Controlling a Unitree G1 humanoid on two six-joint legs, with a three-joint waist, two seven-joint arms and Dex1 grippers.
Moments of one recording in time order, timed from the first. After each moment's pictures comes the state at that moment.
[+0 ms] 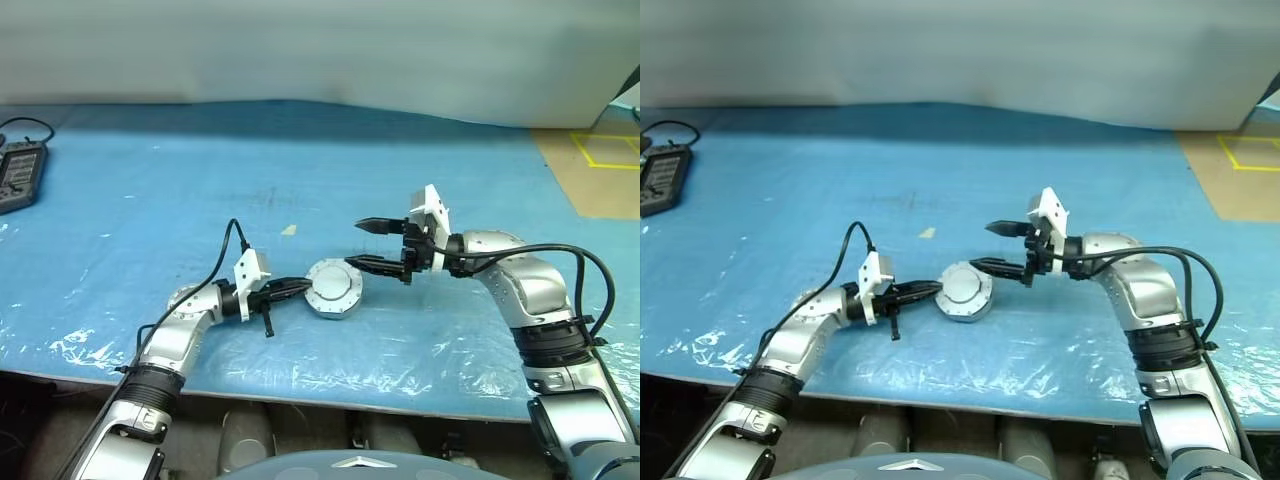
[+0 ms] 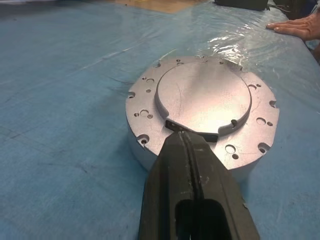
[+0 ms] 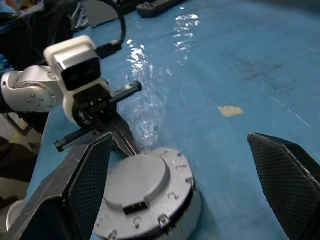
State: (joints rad) left arm -0.26 0.35 -0.16 0.26 -0.29 -0.08 -1.11; right arm -0.43 -0.59 0.05 -0.04 0.48 0.66 1.09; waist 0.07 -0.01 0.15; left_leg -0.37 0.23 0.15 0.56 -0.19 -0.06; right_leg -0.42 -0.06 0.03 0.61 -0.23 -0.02
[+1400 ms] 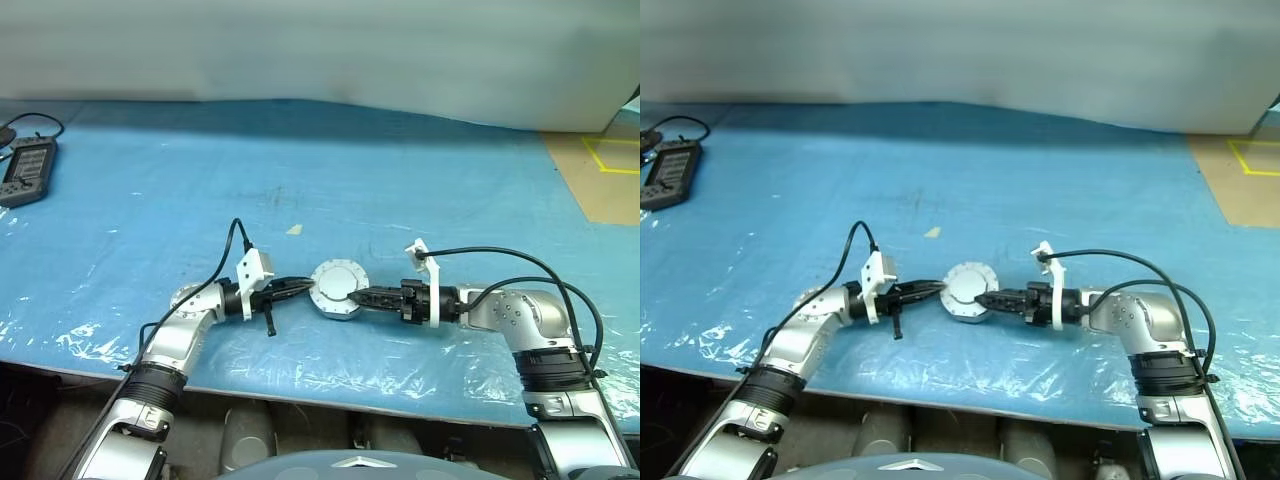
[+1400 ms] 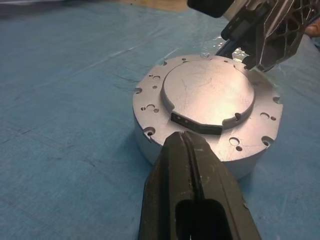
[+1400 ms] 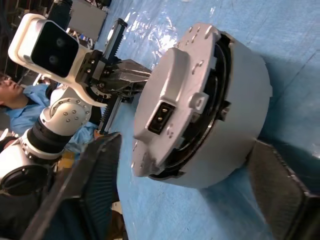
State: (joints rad) left arm -0.27 0.35 -0.16 0.26 -0.27 -0.09 -1.10; right arm -0.32 -0.48 -0.03 -0.01 0.75 1.23 0.86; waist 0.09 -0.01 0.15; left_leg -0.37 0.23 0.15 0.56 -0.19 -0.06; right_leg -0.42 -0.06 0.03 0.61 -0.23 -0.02
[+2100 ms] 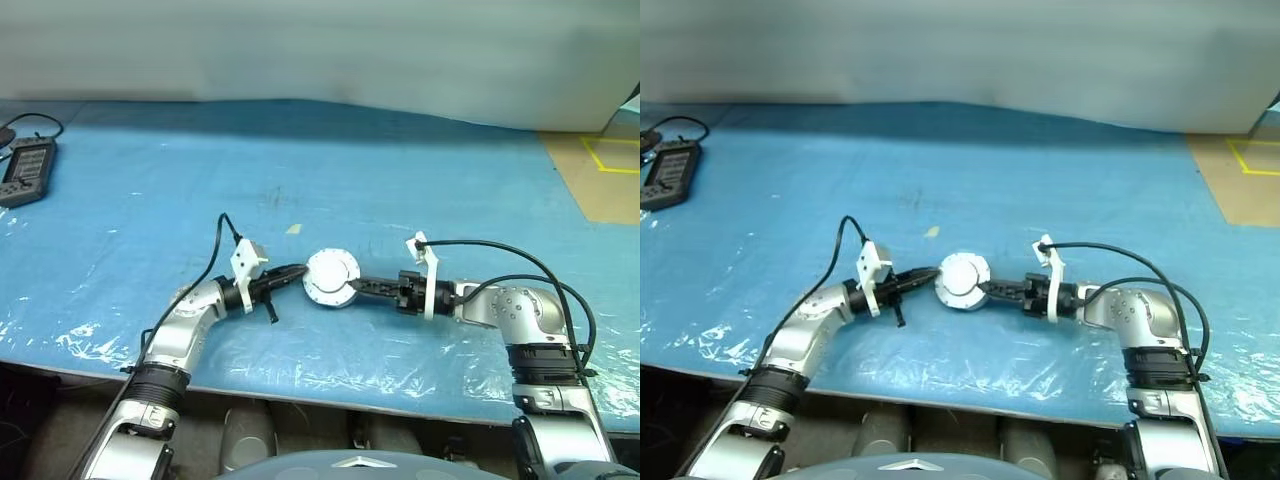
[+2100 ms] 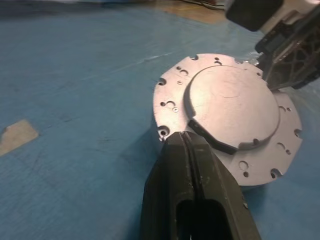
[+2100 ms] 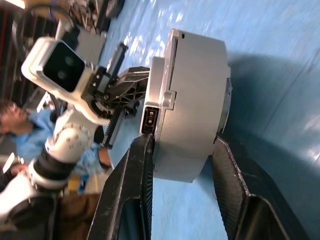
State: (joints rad) left arm -0.28 0.30 -0.07 0.27 -0.33 0.06 -0.94; right arm -0.38 -0.38 -0.17 0.06 0.81 1.28 0.73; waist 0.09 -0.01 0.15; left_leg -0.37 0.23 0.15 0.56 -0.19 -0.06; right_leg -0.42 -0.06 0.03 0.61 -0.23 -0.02
